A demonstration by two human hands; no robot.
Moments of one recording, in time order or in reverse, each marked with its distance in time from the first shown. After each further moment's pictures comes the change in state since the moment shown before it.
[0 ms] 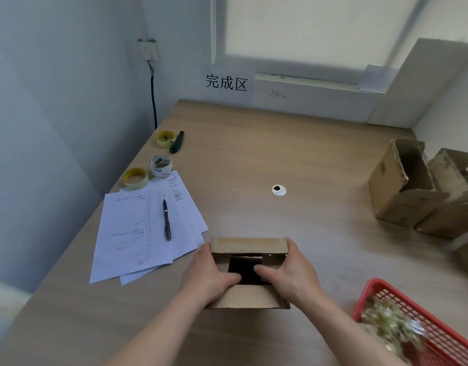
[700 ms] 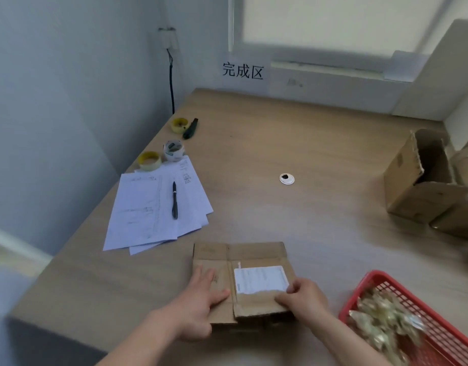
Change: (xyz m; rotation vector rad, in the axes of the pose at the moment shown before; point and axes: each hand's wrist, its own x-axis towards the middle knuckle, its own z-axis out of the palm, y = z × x) left_hand -0.054 -0.066 0.033 0.543 -0.434 0.244; right_hand -0.026 0.096 0.013 0.036 -0.210 0.285
